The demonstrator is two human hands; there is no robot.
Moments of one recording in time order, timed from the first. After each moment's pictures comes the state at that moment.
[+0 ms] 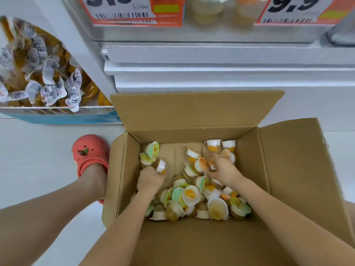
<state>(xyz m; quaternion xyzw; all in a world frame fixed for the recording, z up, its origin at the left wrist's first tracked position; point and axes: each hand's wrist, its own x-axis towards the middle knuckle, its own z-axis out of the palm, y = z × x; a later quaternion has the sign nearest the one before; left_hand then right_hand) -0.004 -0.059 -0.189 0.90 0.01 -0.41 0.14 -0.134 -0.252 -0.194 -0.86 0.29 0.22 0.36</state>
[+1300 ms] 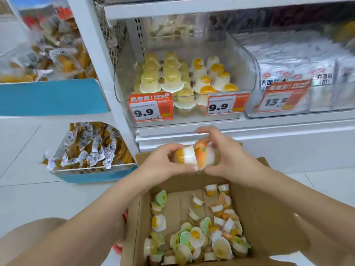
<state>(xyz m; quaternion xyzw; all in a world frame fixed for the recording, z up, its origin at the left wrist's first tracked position) 0.004 -0.087 0.098 0.76 -0.34 -0.35 0.44 -0.125 -0.235 0.103 -0.92 0.11 -0.09 0.38</state>
